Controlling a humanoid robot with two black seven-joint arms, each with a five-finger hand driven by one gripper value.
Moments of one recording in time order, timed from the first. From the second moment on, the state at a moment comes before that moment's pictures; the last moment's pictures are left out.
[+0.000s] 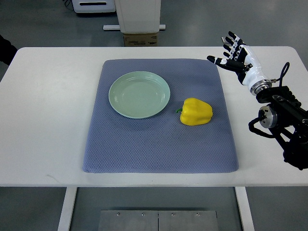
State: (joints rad) left arm 0.00 0.00 -0.11 -0.22 0.09 0.18 -0.17; right arm 0.79 -0.23 0.73 0.80 -0.60 -0.04 0.31
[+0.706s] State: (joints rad) left arm 0.00 0.00 -0.11 -0.22 0.09 0.18 -0.17; right arm 0.93 -0.46 0.32 1.04 -0.62 -0.01 0.32
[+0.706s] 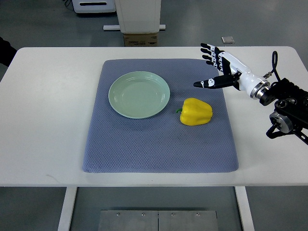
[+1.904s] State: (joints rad) left arm 0.00 0.00 -0.11 -0.22 0.09 0.18 -0.17; right arm 0.93 -0.45 0.10 1.07 -0.74 -0.02 0.32
